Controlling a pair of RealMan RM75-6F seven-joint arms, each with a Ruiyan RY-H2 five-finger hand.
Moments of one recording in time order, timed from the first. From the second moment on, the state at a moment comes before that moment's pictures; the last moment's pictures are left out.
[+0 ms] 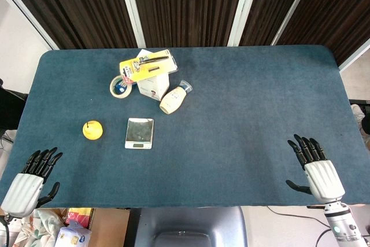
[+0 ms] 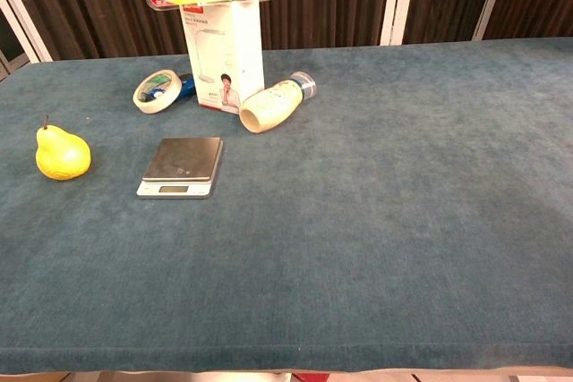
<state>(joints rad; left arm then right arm) -0.11 -1.13 0.06 -1.55 1.71 1.50 0.00 0.11 -1.18 0.00 -1.58 -1.64 1.48 -0.07</state>
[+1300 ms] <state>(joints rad) -0.47 -1.56 -0.13 -1.39 1.33 0.93 0.14 0.15 -1.15 -0.03 -1.60 -1.63 1.37 0.01</state>
